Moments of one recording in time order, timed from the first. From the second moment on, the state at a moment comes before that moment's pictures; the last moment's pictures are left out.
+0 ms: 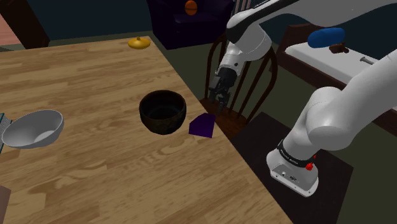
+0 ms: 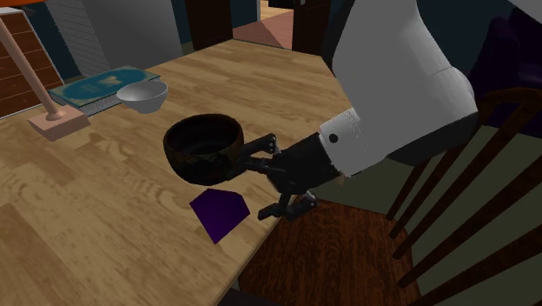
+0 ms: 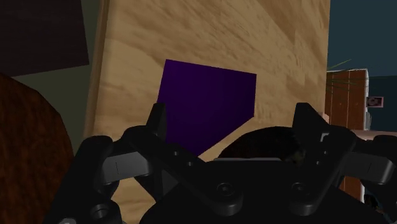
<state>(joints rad) 0.28 -0.32 -0.28 -2.64 0.85 1.78 -0.49</state>
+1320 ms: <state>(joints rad) 0.34 -0.29 -0.23 -2.69 0.96 1.85 -0.53</state>
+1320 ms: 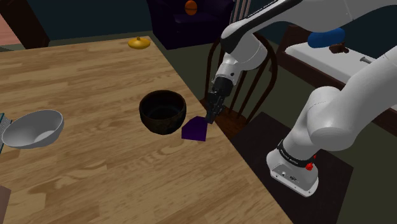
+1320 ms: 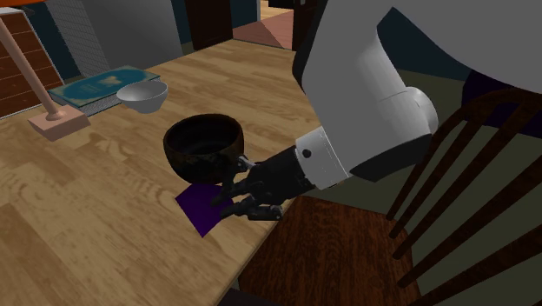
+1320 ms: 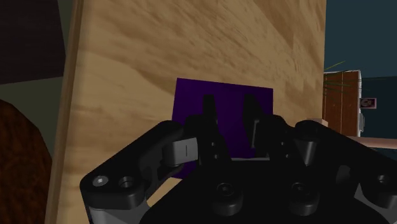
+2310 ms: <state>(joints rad) 0.30 -0.45 -0.06 -2.74 0.91 2.05 -0.15</state>
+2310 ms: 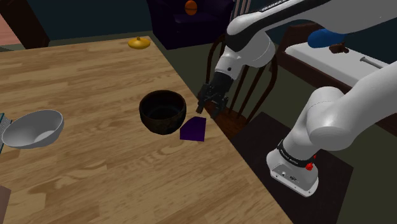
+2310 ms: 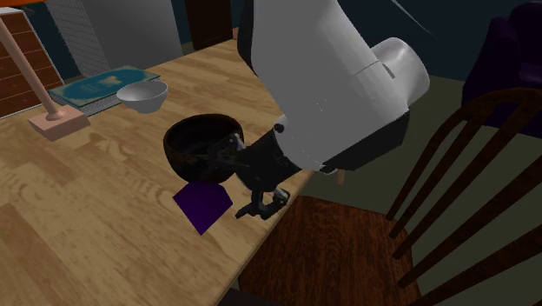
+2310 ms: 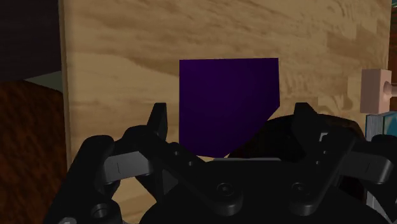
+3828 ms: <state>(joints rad) 0.28 -0.39 0.11 -2.72 0.98 2.26 0.31</state>
